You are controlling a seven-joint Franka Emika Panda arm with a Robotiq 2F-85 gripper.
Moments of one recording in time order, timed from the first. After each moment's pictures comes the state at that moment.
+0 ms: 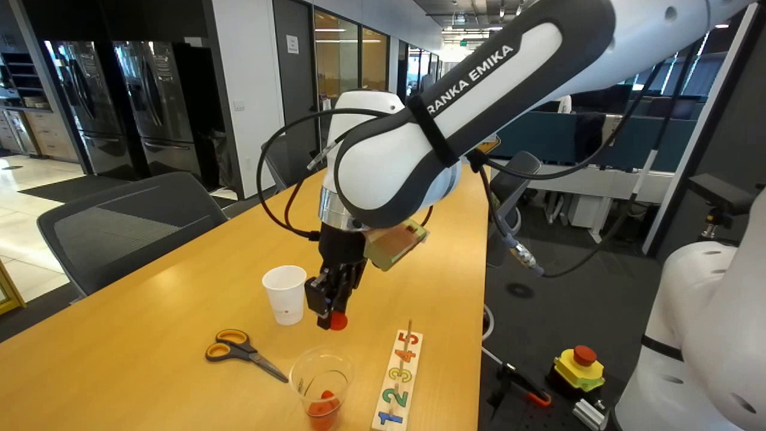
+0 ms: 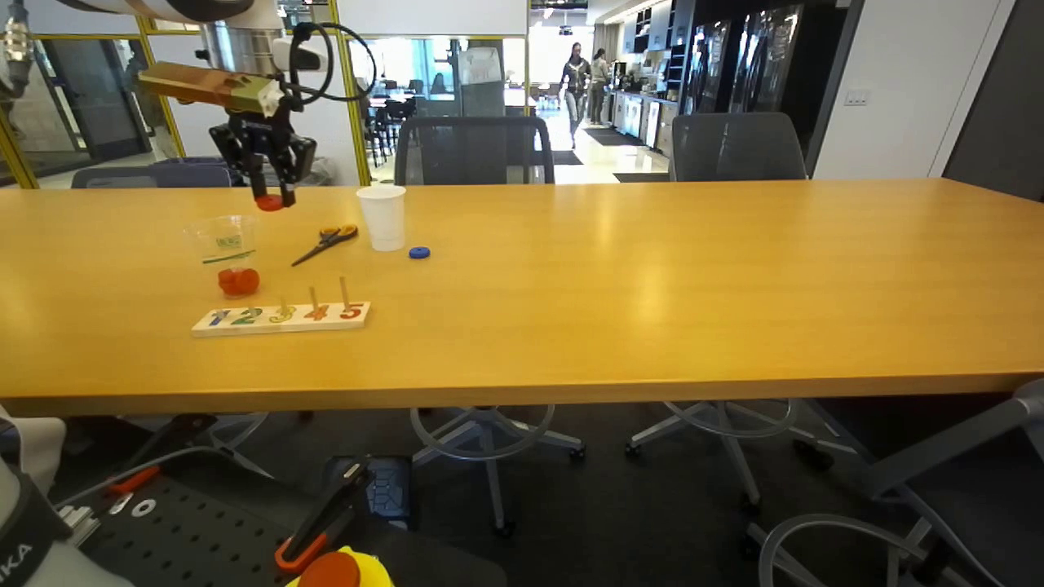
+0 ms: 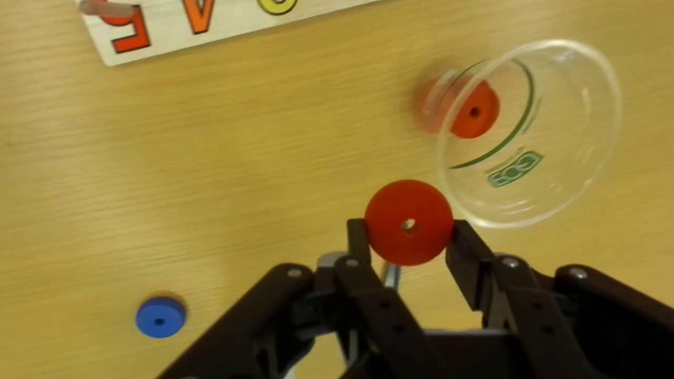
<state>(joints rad) 0.20 -0.19 0.19 -2.50 0.23 2.44 -0.06</state>
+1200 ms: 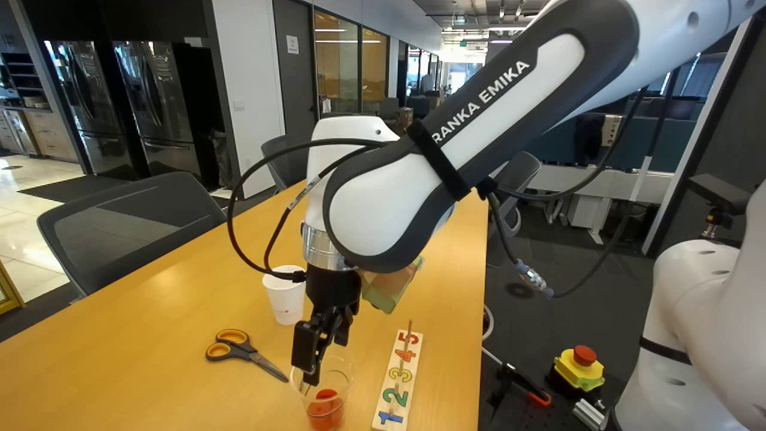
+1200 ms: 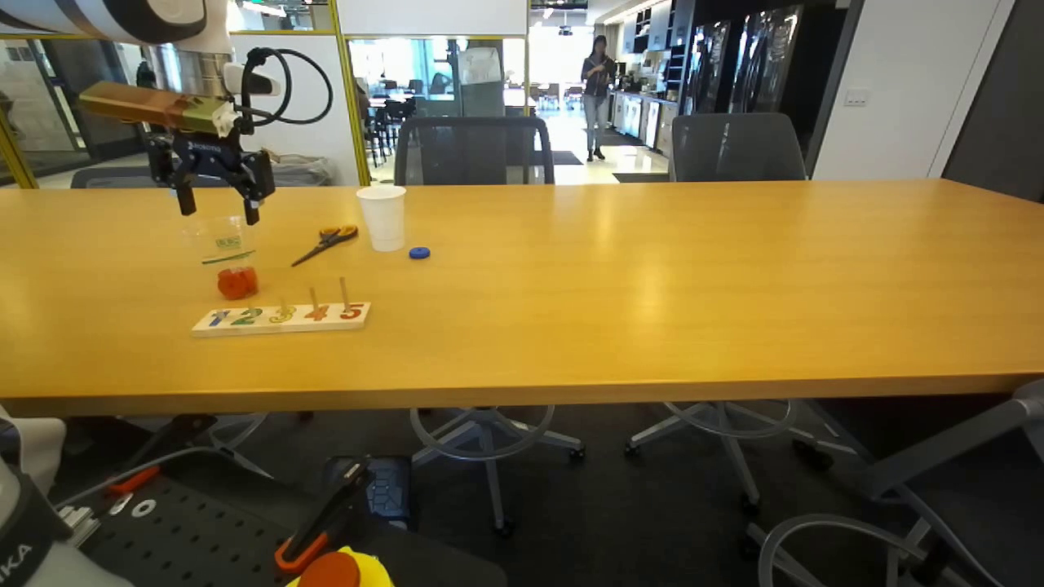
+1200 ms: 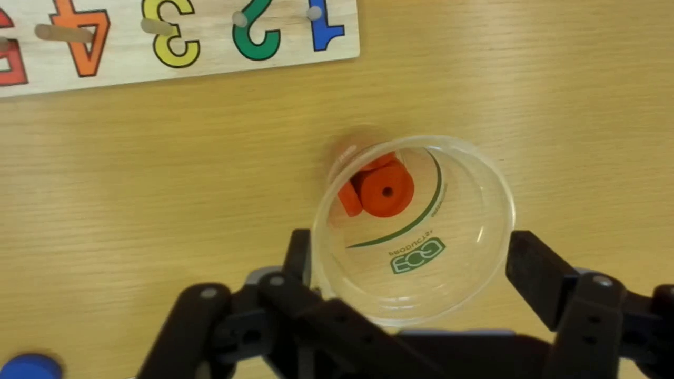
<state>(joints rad) 0.30 -0.16 0.22 -2.53 0.26 2.43 -0.07</state>
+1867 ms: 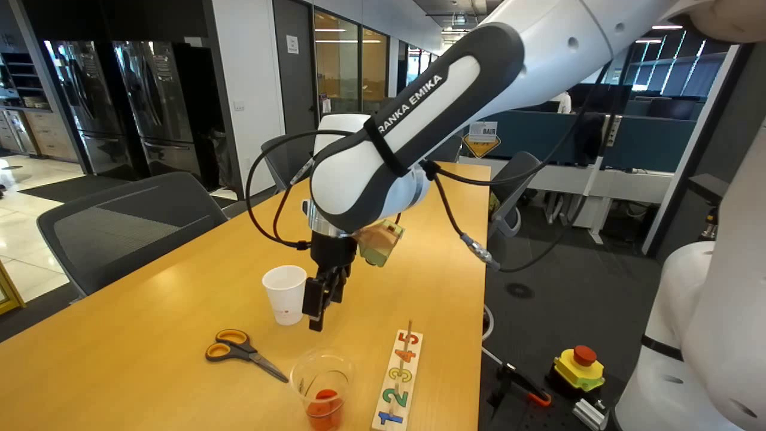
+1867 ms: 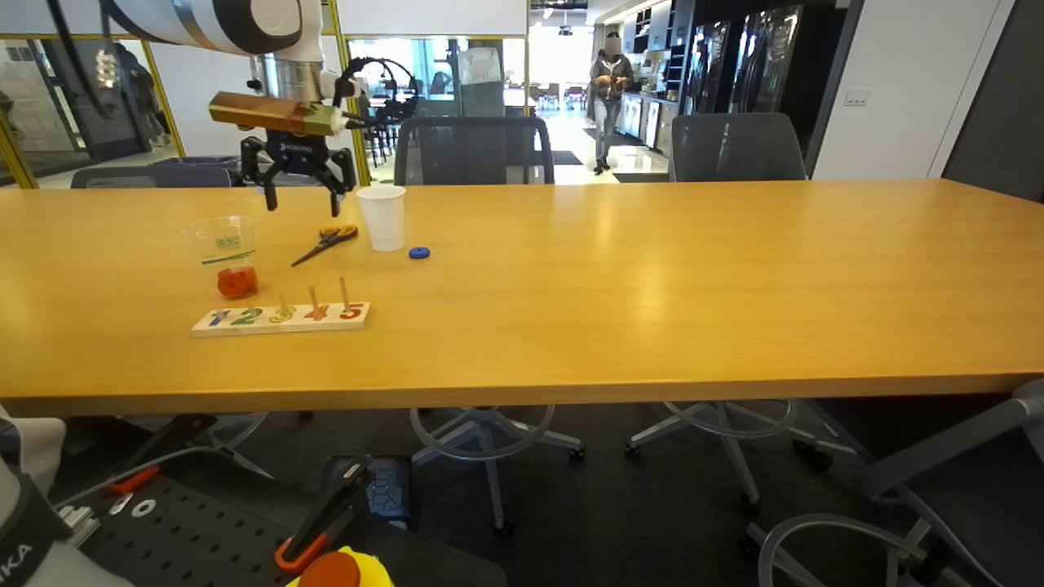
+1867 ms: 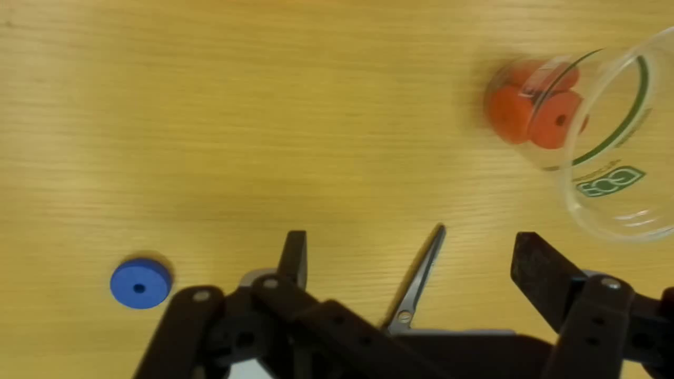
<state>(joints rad) 0.20 0.00 0.12 -2.38 0.20 2.43 -0.34</state>
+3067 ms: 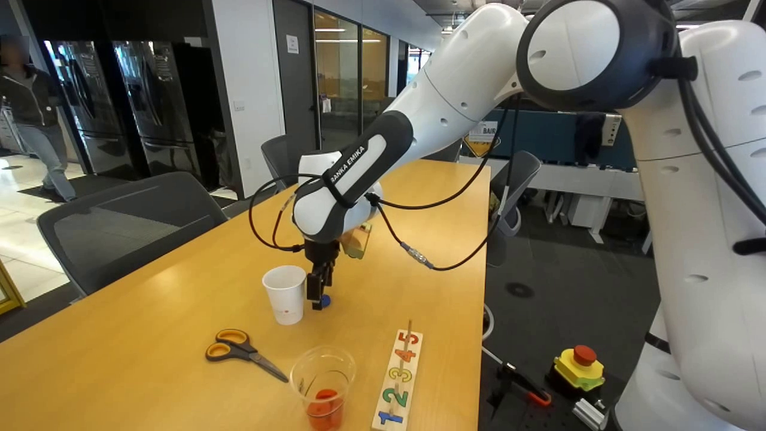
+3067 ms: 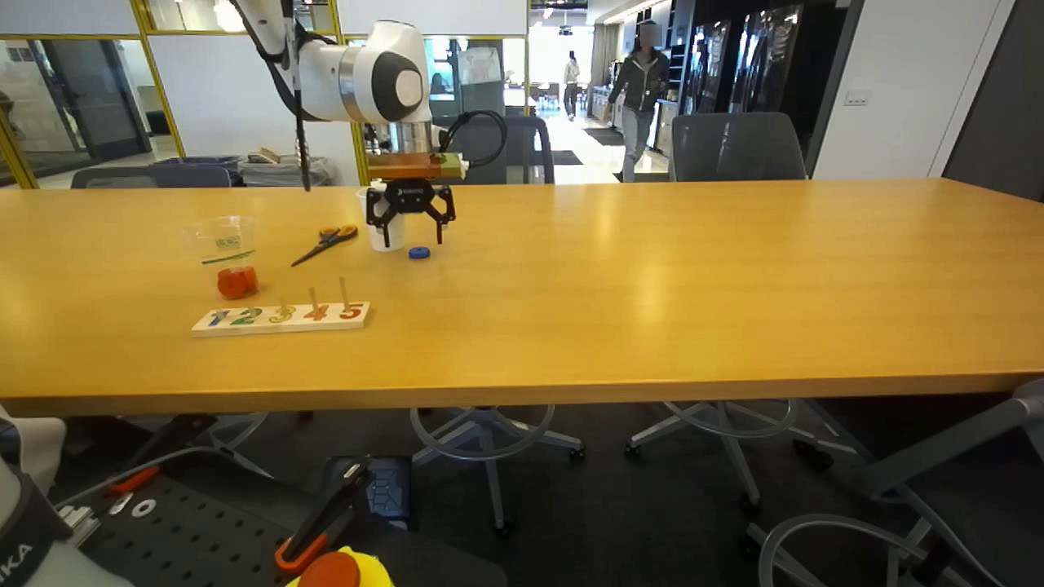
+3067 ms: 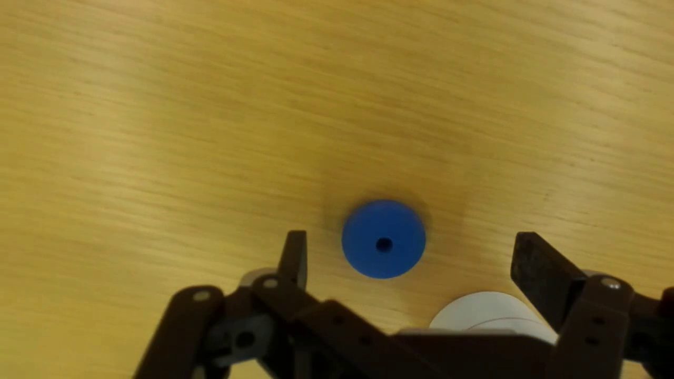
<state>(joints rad) 0.04 0.45 0.11 -1.97 -0.04 2.45 -0.50</state>
